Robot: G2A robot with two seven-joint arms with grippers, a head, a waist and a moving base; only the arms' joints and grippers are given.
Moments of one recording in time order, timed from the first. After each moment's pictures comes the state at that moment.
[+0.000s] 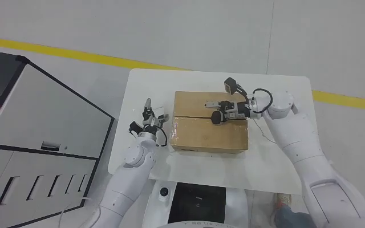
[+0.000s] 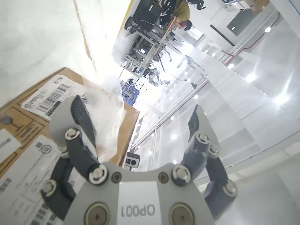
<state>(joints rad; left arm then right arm) 1.47 -1.39 -1.27 -1.40 -0.74 -0.22 0.06 -0.82 -1.23 1.04 -1.02 0.27 -0.02 1.33</state>
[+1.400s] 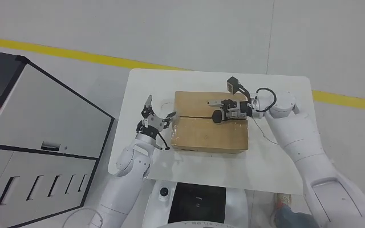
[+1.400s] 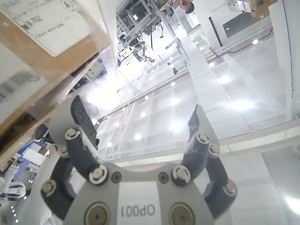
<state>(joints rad) 1.62 -1.39 -1.32 -1.73 -0.99 -0.03 -0.07 -0.80 -1.22 1.02 -0.96 0.34 -0.06 1.33</state>
